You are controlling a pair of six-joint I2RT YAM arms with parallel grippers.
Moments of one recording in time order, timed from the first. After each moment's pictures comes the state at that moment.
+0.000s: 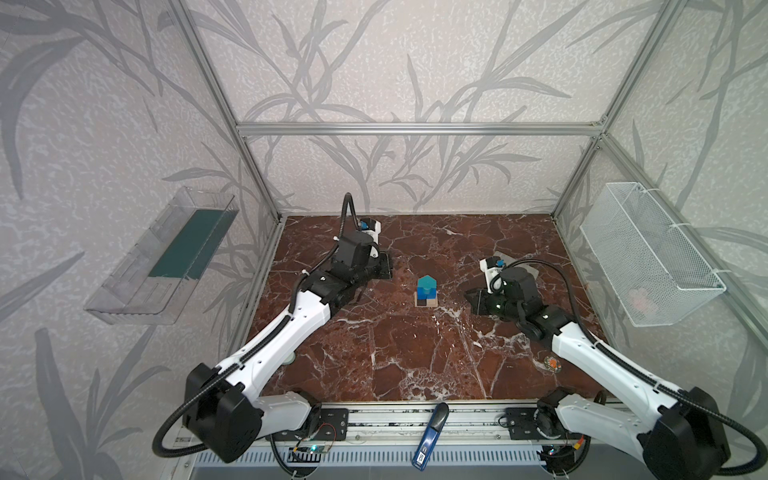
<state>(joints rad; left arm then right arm) -0.51 1.23 1.10 -0.37 -0.02 -0.43 0.48 1.05 0.71 -0.26 -0.21 0.50</state>
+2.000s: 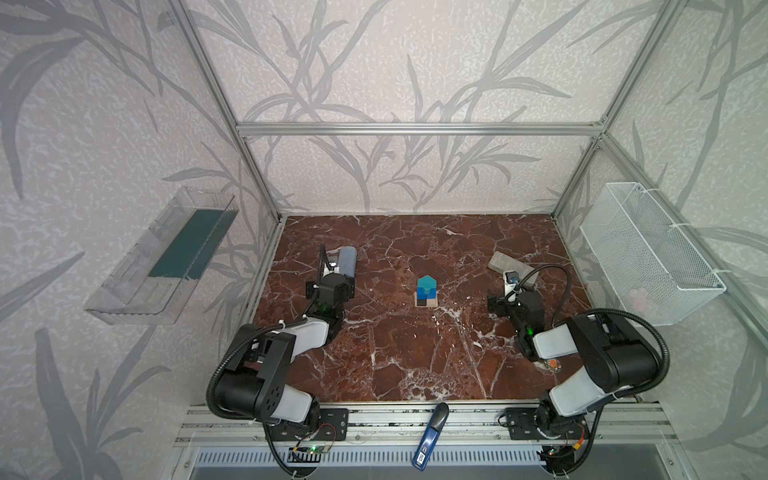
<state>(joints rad) -0.23 1.46 0.47 0.54 -0.51 0.02 0.17 1.61 0.26 0.99 0.15 -0.11</state>
